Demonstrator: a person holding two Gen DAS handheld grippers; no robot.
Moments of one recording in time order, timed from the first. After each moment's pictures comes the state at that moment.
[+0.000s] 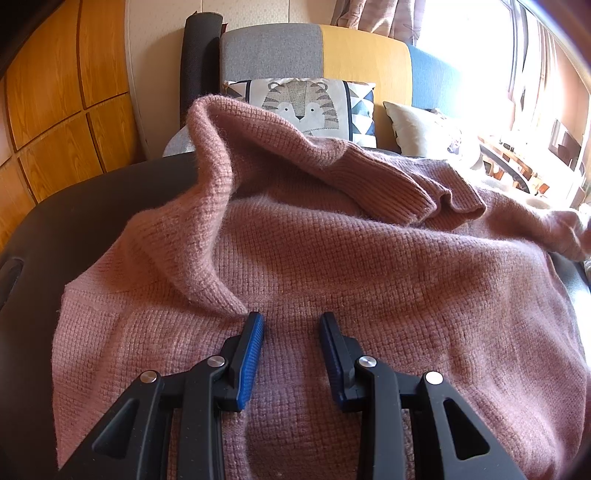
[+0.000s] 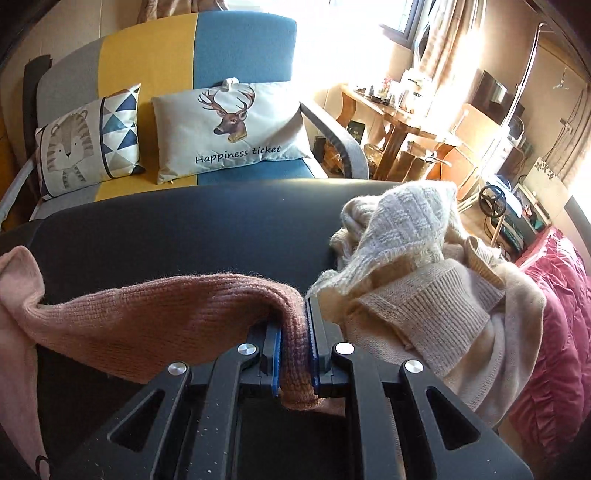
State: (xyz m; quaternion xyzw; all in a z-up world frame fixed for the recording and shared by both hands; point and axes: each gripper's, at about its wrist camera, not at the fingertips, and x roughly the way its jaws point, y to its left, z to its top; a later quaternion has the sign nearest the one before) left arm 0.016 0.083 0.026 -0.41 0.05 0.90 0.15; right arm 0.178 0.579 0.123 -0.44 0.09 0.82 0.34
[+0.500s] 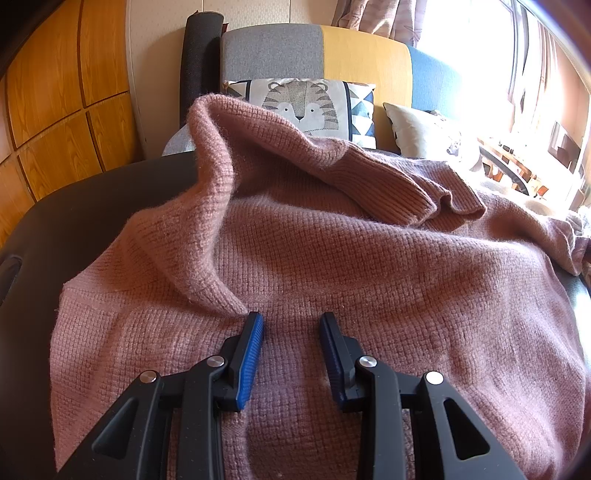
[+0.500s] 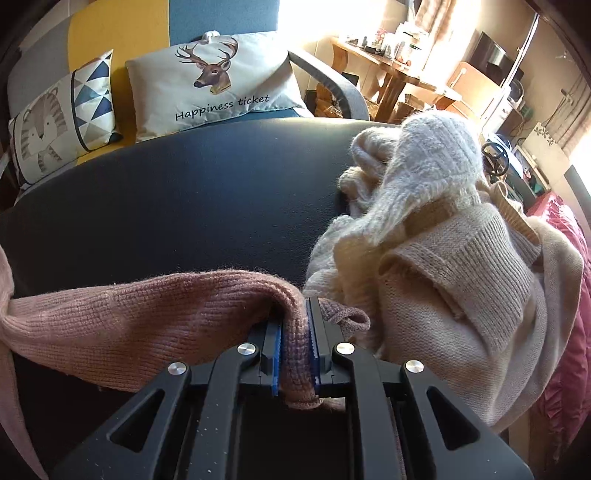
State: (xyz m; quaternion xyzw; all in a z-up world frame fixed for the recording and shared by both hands) left arm 0.018 0.082 0.024 -0.41 0.05 0.90 0.15; right arm 0.160 0.590 0.066 -0.50 0.13 0.78 0.35
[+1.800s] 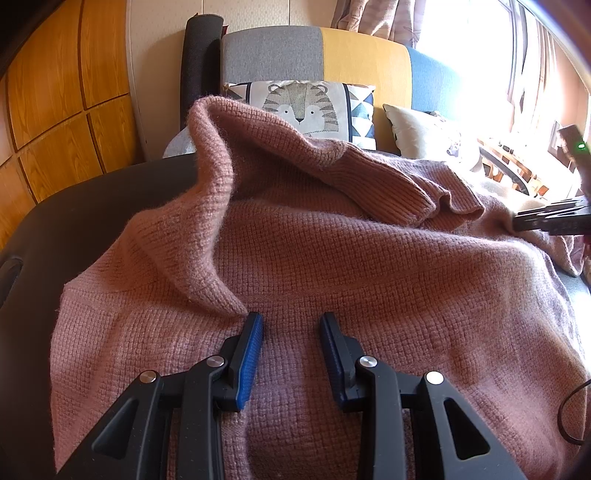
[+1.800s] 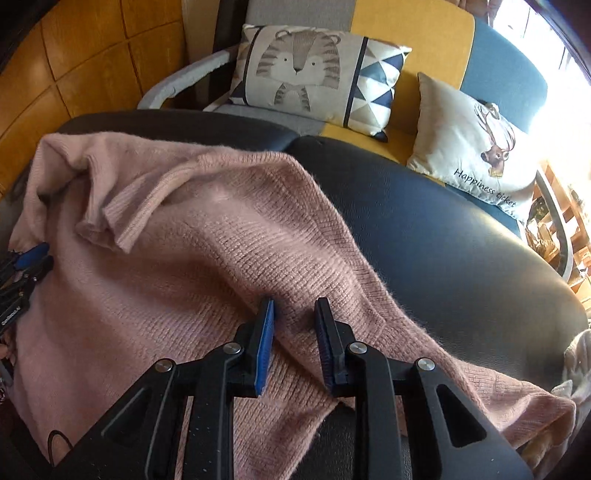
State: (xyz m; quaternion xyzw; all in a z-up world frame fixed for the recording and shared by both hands) left arm 0.022 0.093 0.025 -0.40 0.05 0.90 0.15; right arm -0.026 0.307 0.041 -0.52 -0.01 0.86 0.03
